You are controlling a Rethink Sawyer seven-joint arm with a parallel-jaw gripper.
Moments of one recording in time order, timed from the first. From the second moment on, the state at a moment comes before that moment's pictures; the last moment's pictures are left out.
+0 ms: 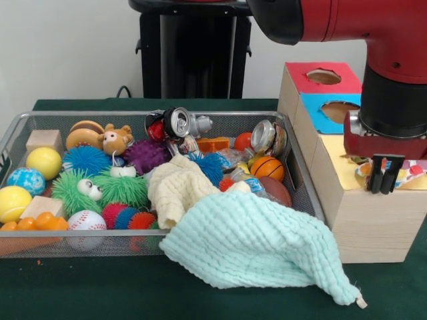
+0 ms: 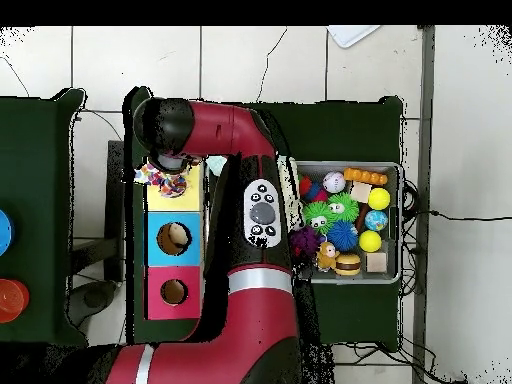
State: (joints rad) arm -0.01 -0.32 0.01 0.96 0.13 1.02 1.89
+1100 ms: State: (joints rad) arm 0.00 -0.37 0.02 1.00 0.15 1.13 1.89
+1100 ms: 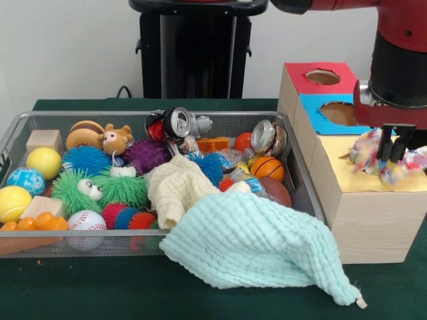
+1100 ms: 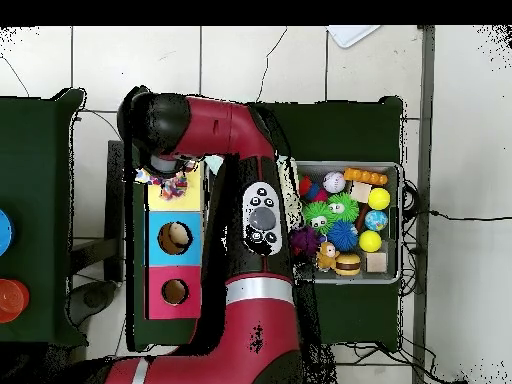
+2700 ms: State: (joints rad) arm 0.04 -0.23 0.01 0.98 0.11 1.08 1.89
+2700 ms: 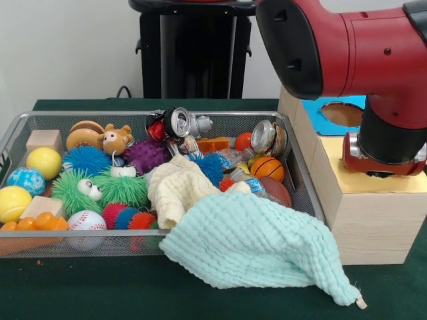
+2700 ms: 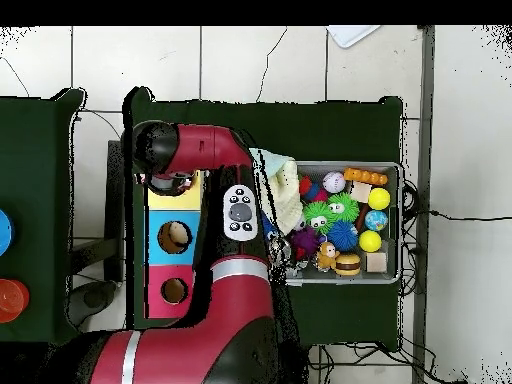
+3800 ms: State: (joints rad) arm -0.11 -0.54 0.01 0.96 0.05 1.34 1.89
